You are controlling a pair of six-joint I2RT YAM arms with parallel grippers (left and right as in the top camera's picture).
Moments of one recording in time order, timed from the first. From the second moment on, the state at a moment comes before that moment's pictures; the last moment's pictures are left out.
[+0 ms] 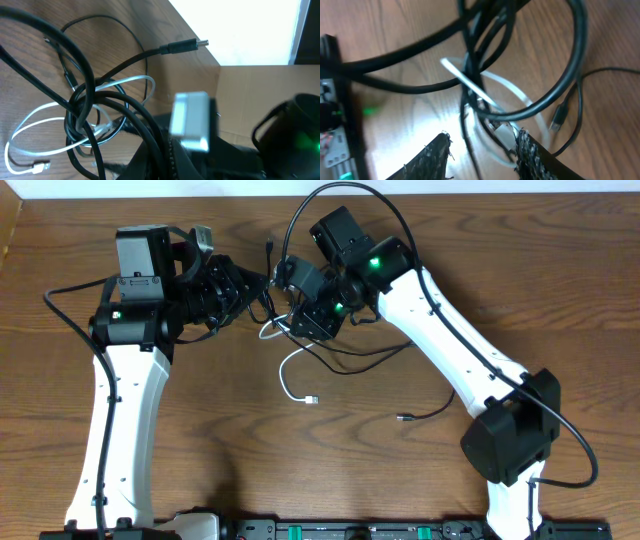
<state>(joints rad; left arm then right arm) 0.02 1.43 1.36 -0.74 0.73 -0.75 0.63 2.07 1.98 -1.05 -0.49 -0.35</state>
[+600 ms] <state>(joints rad) 0.02 1.43 1.36 -0.74 0.73 -0.75 0.63 2.15 1.98 -0.80 -0.36 -0.36</state>
